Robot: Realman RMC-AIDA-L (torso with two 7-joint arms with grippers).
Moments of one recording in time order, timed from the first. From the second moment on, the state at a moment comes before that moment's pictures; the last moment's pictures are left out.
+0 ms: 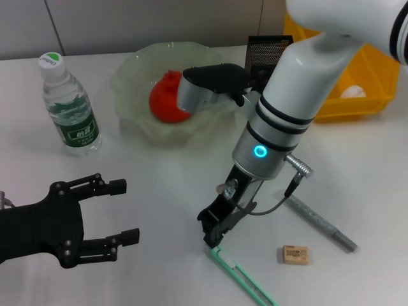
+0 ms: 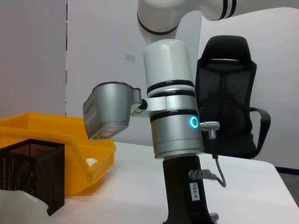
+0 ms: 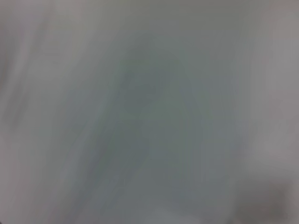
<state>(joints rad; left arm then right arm) -0.39 -2.06 0.73 0.66 1.94 1.83 -1.06 1.14 2.09 -1.61 -0.44 -2.15 -1.40 2.83</state>
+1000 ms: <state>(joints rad) -0.37 -2.05 0.72 0.66 1.94 1.83 -1.07 1.21 2.09 -1.78 -0.61 -2.21 -1.50 2.95</state>
